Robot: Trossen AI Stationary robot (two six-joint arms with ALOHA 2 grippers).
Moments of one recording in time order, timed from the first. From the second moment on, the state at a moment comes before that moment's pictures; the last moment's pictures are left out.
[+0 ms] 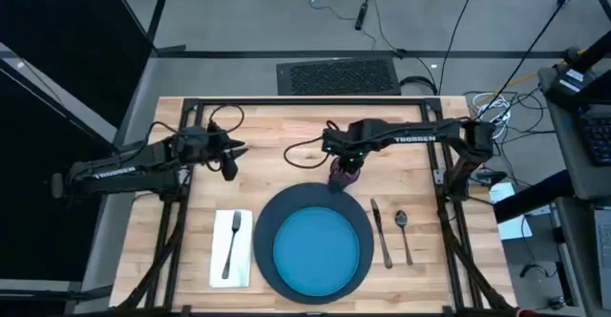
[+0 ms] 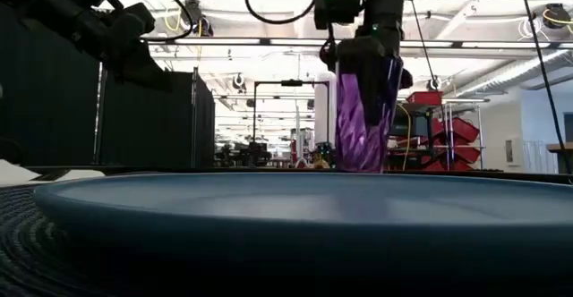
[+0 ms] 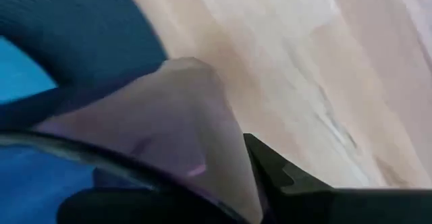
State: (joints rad) left arm 0.36 0.62 0.41 -0.30 -0.06 -0.07; right arm -0.16 1.76 1.39 -1.02 -0.01 0.44
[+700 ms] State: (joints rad) left arm 0.36 0.62 0.41 -0.29 -0.06 -0.09; right arm -0.19 1.77 1.40 -1.16 0.00 0.49
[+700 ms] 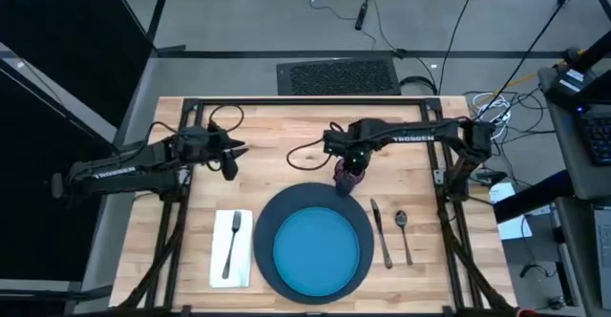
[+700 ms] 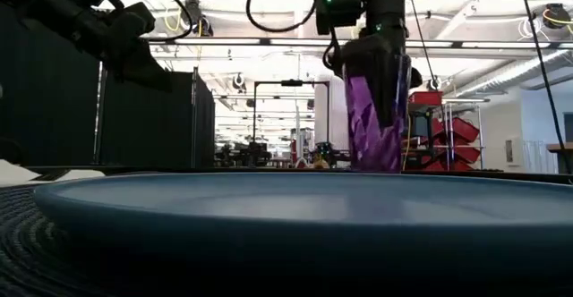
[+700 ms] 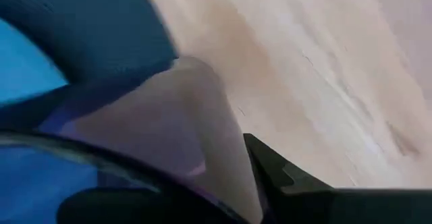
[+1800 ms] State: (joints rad) left arm 0.36 0.62 0.41 -0.29 -0.06 -0.10; right arm -0.29 1.77 1.41 -1.11 -0.05 0.43
